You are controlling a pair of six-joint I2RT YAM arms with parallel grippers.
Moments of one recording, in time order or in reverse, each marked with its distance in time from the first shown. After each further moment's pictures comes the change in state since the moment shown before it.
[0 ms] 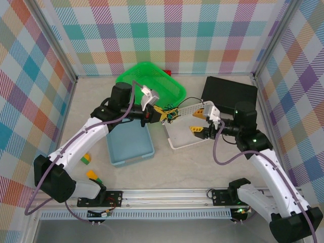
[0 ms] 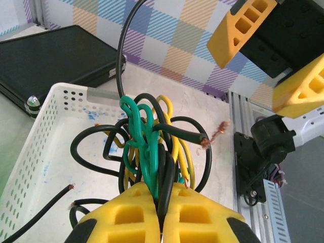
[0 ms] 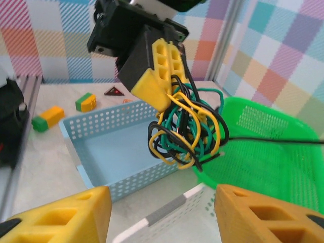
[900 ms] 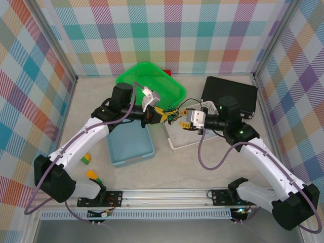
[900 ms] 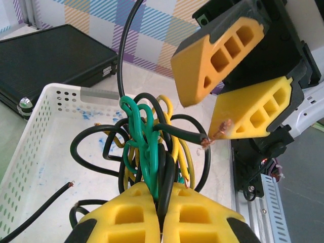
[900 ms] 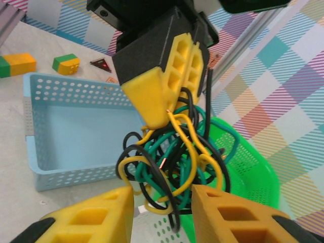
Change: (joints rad) left arm -0.008 0.000 0.000 -0.012 0.013 0.022; right arm 0.150 0.138 0.041 0.099 0.157 -0.317
